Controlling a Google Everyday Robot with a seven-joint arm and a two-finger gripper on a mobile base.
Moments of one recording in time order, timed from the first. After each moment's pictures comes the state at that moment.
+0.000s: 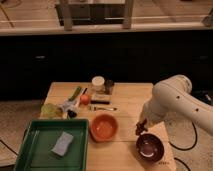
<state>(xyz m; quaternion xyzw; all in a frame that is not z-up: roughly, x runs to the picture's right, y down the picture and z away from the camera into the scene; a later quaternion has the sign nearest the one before) 0.195 0.169 0.657 -0.27 -0.17 -0.30 0.90</state>
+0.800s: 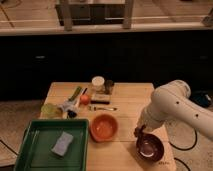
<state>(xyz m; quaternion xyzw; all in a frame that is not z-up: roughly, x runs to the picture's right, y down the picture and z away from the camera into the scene) 0.189 0.188 0.655 -0.27 -0.19 -0.33 0.88</state>
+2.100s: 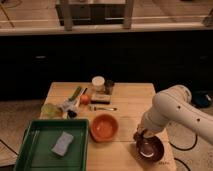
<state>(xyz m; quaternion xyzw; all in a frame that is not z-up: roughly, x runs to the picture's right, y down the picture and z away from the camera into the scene) 0.189 0.207 0.654 -0.27 -0.21 -0.37 0.86</state>
